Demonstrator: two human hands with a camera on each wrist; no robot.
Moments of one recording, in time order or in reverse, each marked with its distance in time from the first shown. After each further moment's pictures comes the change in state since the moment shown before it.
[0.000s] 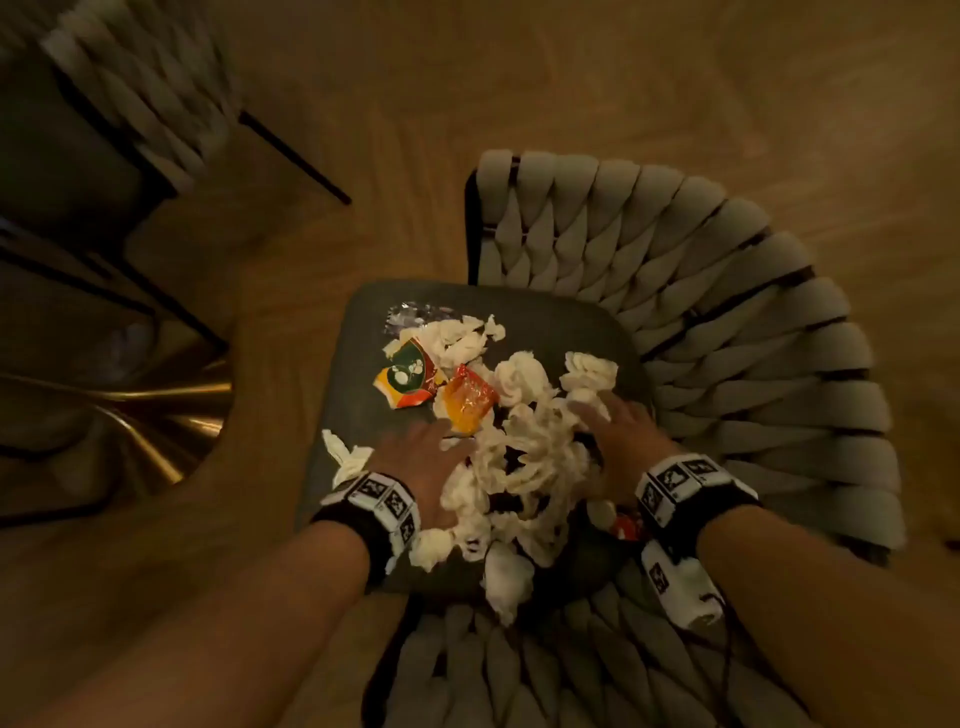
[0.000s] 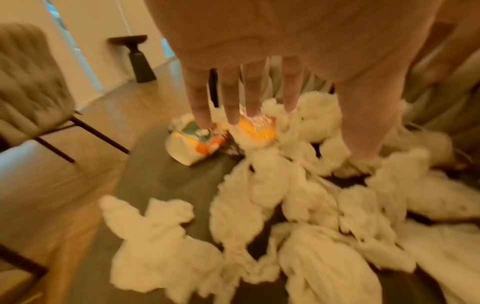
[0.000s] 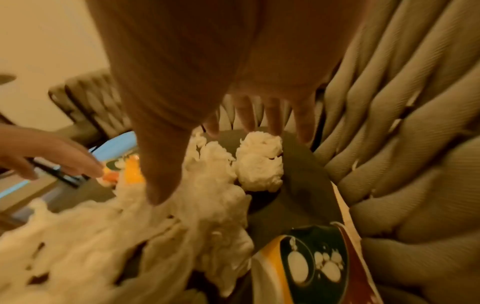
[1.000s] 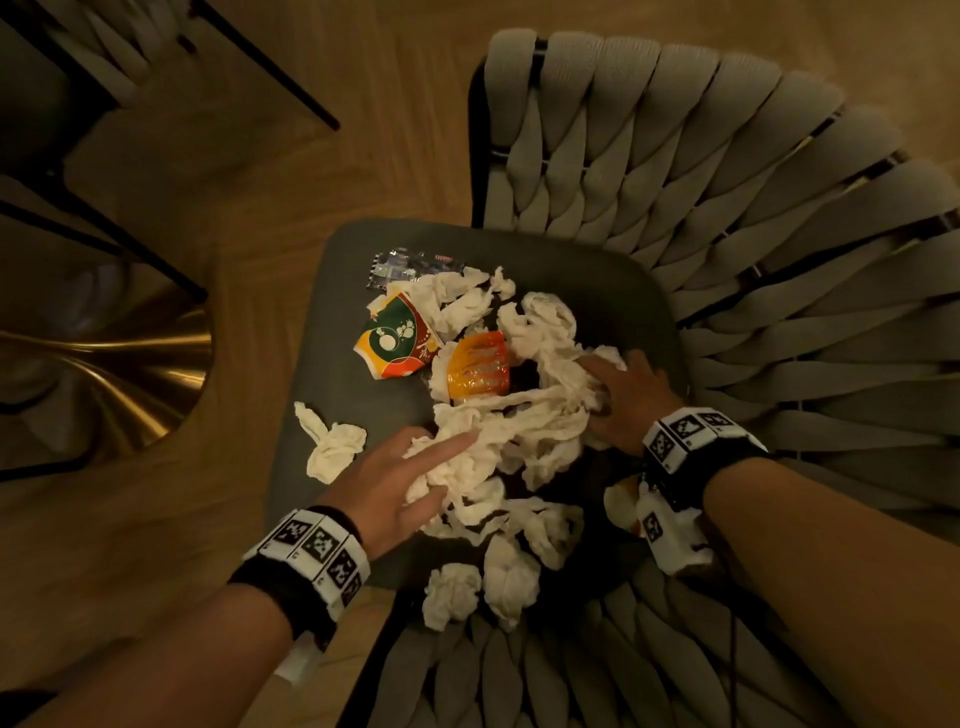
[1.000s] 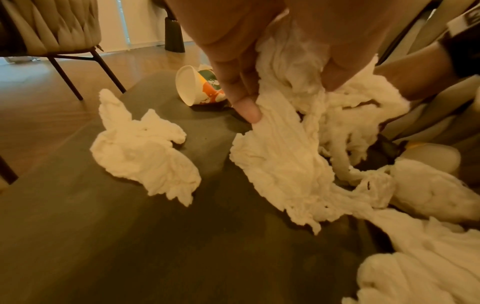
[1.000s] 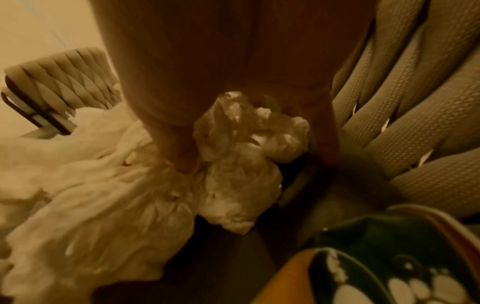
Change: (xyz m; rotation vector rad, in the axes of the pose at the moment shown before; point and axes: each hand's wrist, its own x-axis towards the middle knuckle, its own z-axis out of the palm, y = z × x) left_hand -0.006 -0.015 0.050 -0.517 0.188 0.015; right_hand 0.084 0.017 0.017 0.101 -0.008 0.086
